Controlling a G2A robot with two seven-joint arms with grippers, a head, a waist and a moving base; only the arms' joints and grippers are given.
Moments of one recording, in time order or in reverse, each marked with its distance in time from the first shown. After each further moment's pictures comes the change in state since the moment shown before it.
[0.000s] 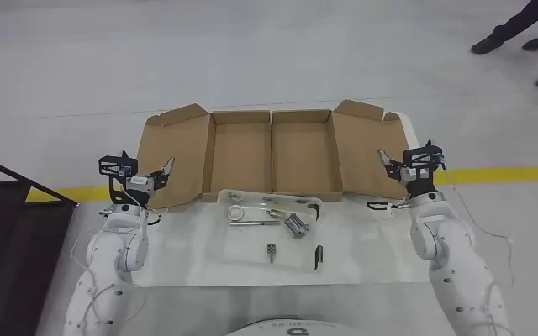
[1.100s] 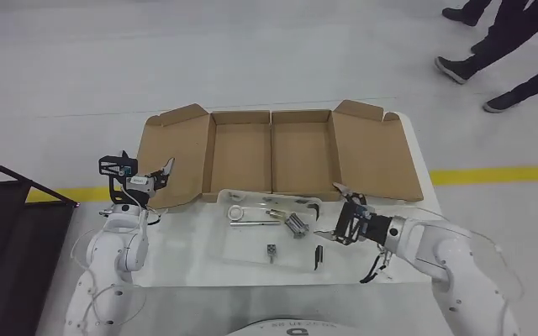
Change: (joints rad) left arm 0.000 0.000 0.000 0.000 0.000 0.000 0.000; right arm -0.103 0.055 -0.087 -0.325 -0.135 -0.851 0.256
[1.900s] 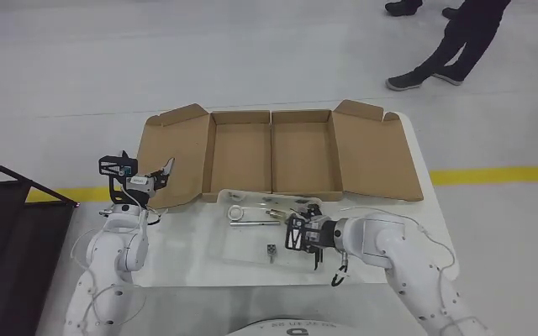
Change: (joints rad) left arm 0.000 0.000 0.000 0.000 0.000 0.000 0.000; right arm 0.251 -0.020 -0.375 0.176 -0.038 0.035 0.325
